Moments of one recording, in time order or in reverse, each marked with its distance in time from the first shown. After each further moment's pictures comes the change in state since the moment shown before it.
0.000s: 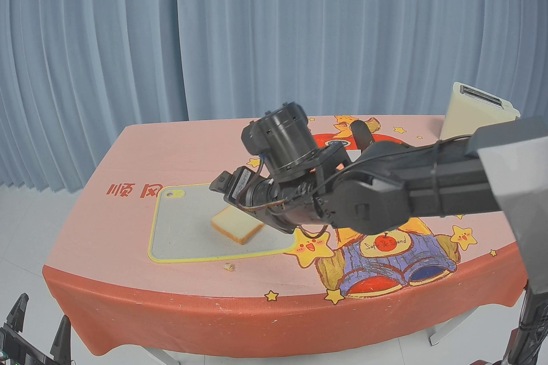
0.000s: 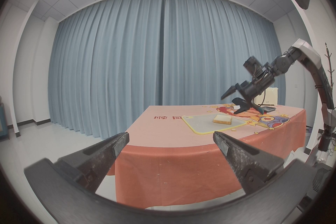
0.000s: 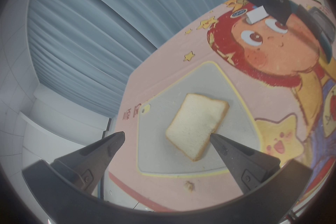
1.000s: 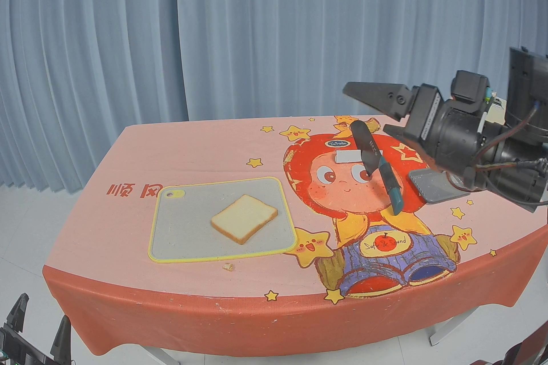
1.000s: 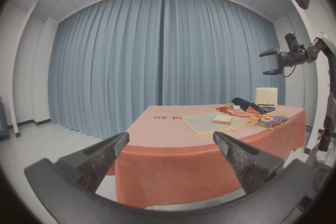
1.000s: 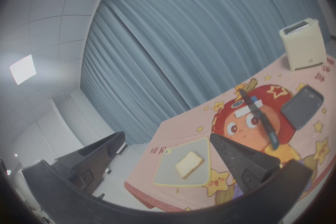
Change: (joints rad) left arm 0.001 0.000 0.000 0.000 0.000 0.000; right arm -0.139 -0.710 0.726 -0.541 -0.008 -0.340
